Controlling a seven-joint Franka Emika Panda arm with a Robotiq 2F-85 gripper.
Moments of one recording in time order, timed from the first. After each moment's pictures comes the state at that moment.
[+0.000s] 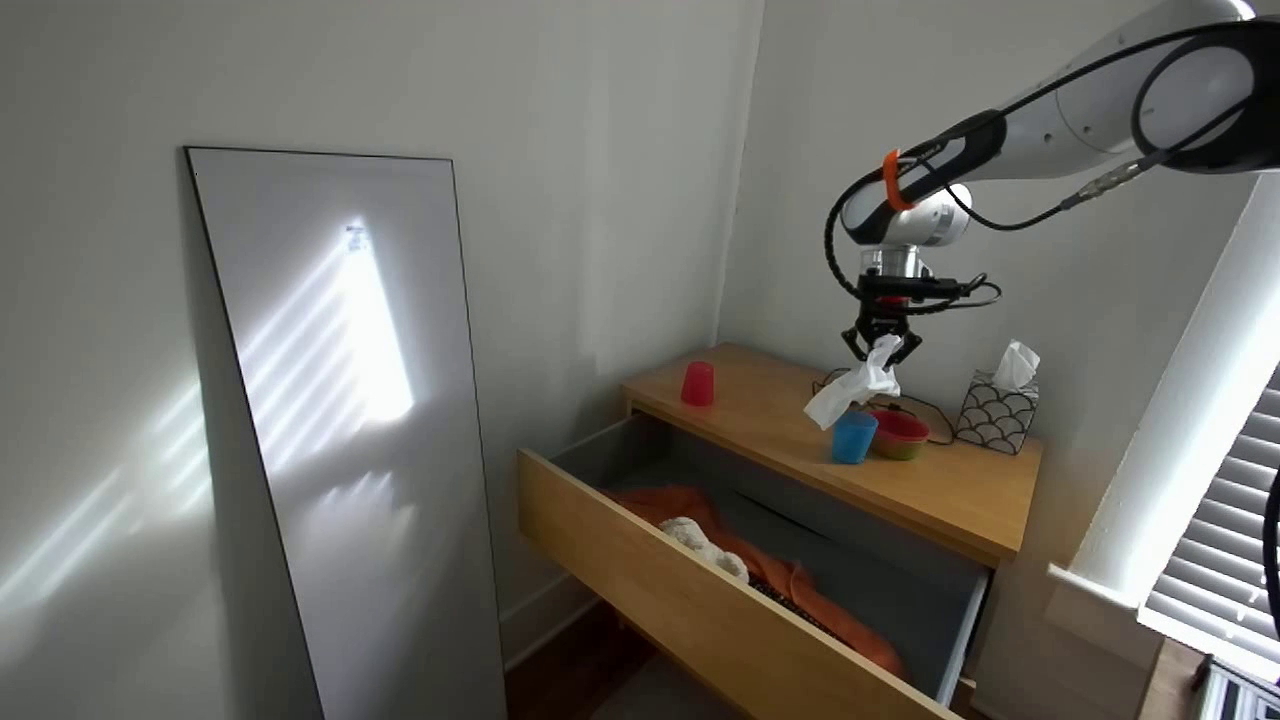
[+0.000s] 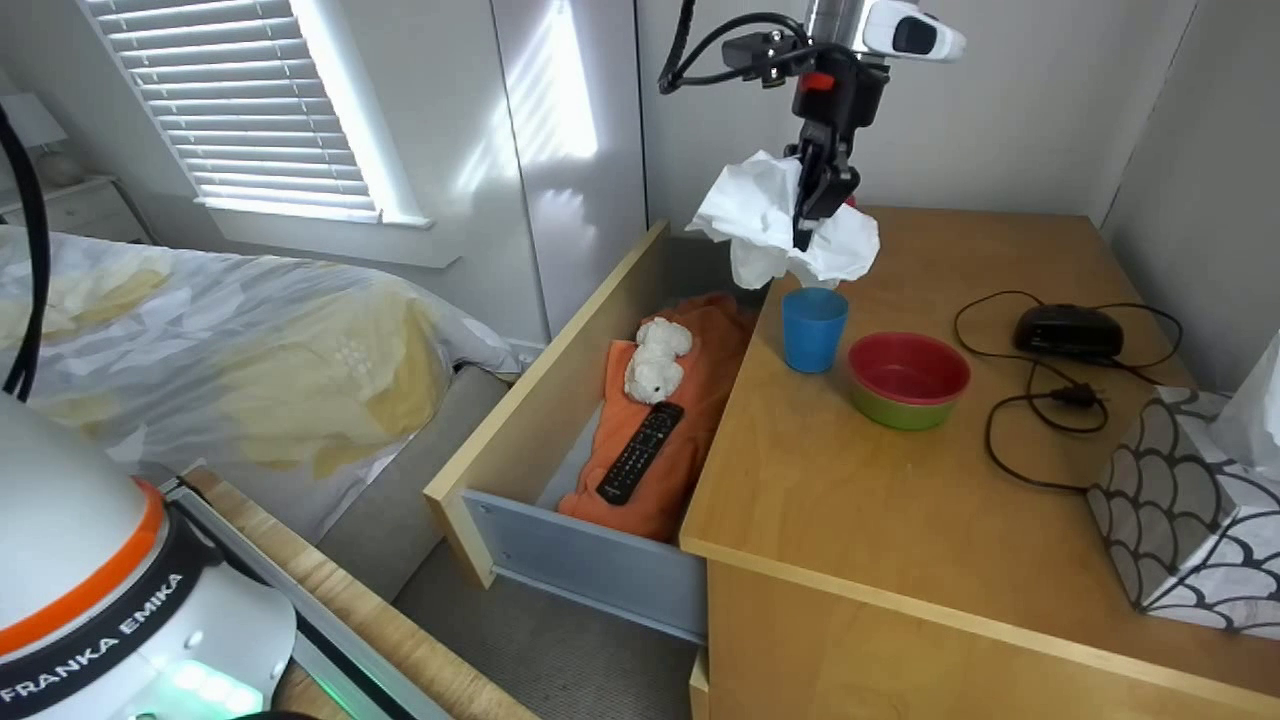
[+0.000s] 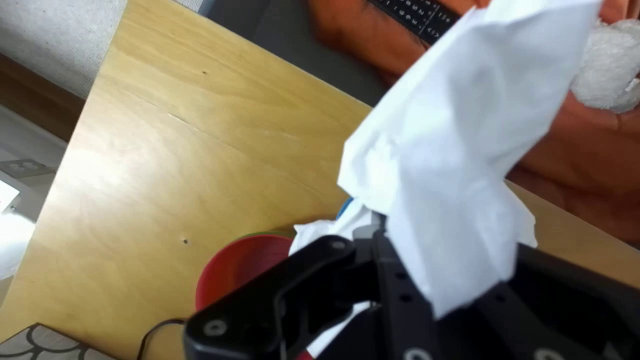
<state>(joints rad) -0.25 0.48 -0.24 -1.63 0.12 1.88 0.35</state>
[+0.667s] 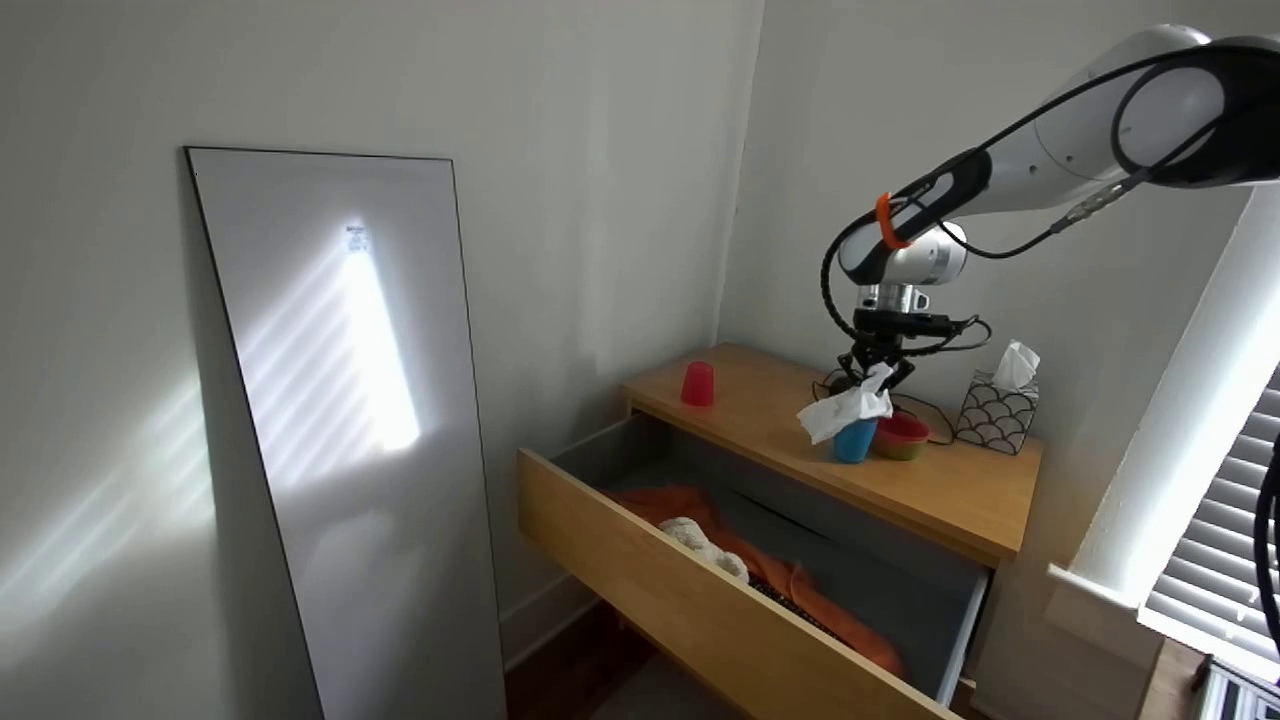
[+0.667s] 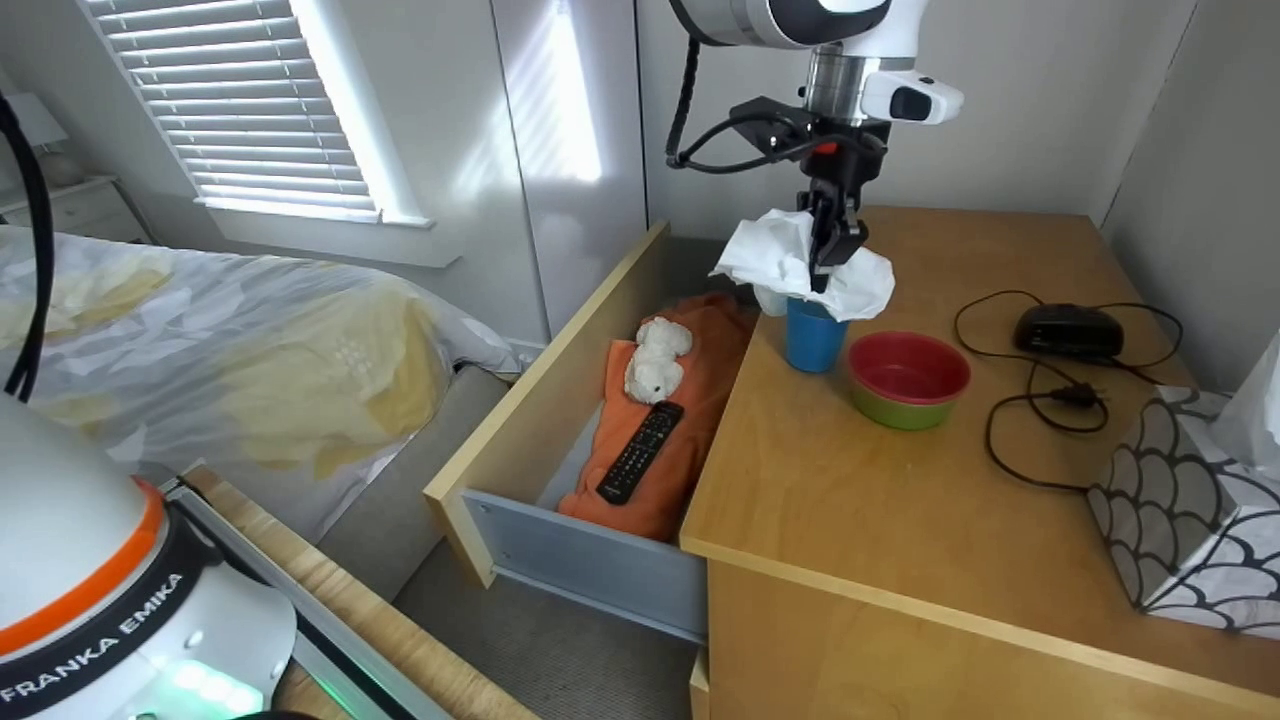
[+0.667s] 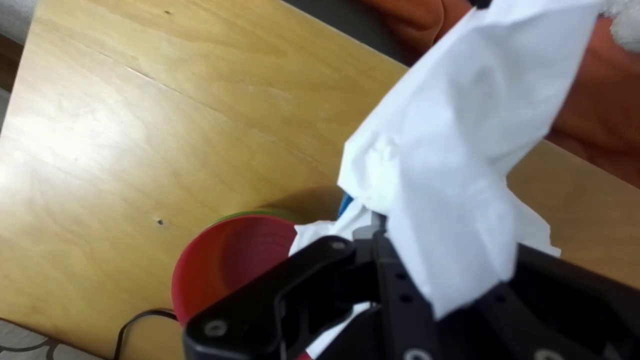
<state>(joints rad) -0.25 0.52 -0.25 -1.71 0.12 2.11 0.36</state>
